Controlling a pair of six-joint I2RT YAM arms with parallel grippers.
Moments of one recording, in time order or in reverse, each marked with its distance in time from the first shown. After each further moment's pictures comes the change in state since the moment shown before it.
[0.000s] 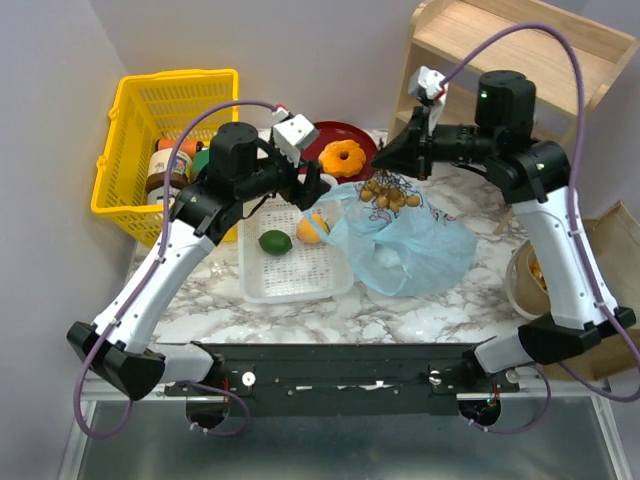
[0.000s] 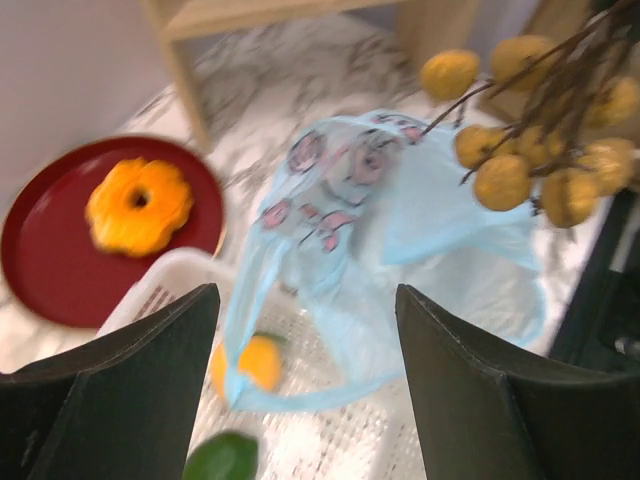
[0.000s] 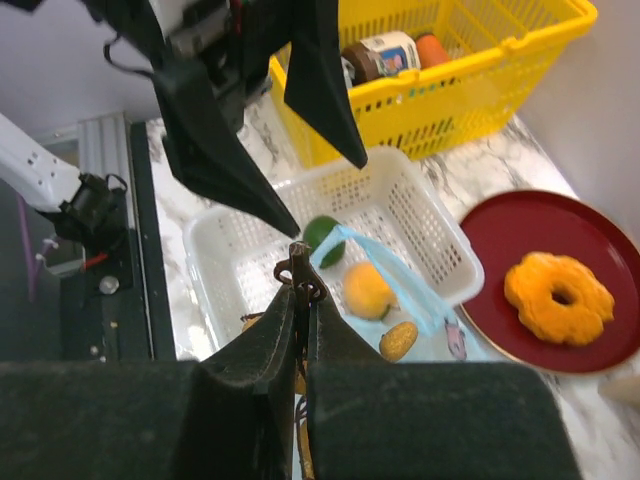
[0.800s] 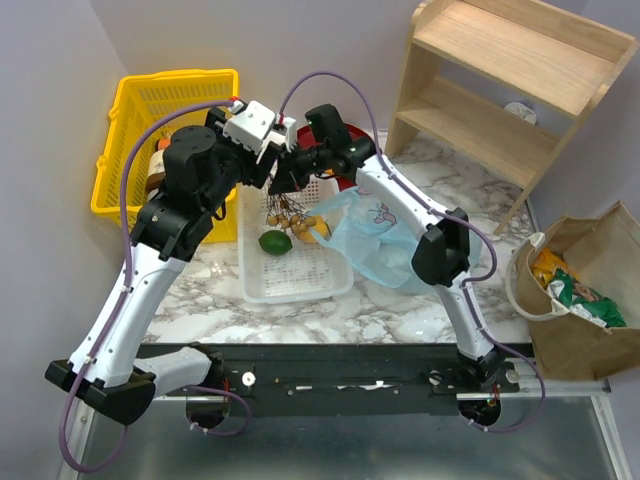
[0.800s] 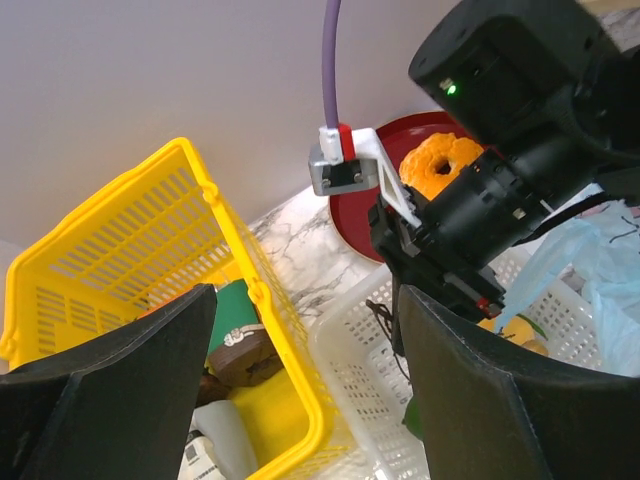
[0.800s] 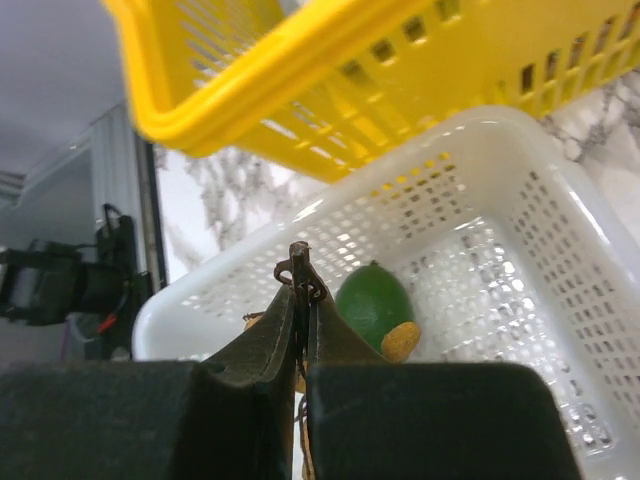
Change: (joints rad) left arm 0.053 -0.161 0.000 -0.040 -0.568 0.265; right arm 0.275 0.866 0.375 0.242 0.075 0.311
